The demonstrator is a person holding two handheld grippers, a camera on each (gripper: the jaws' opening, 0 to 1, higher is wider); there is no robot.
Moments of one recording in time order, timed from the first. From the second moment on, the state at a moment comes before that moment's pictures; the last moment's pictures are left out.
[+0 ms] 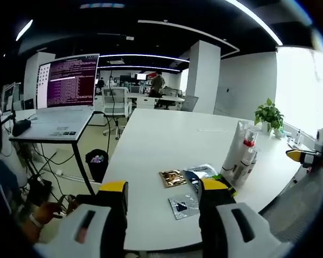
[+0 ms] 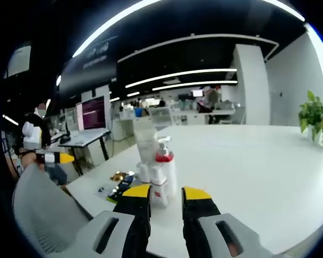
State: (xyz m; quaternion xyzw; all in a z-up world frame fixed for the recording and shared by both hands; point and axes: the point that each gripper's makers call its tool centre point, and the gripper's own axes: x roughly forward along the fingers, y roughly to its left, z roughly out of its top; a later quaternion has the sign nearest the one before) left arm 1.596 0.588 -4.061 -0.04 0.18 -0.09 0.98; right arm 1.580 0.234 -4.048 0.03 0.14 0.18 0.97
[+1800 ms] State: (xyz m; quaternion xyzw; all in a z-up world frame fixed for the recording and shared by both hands) left arm 1.593 0.589 -4.069 -0.04 0.21 -0.08 0.97; right arm 1.580 0.229 -4.064 -0.01 0.18 0.17 0.97
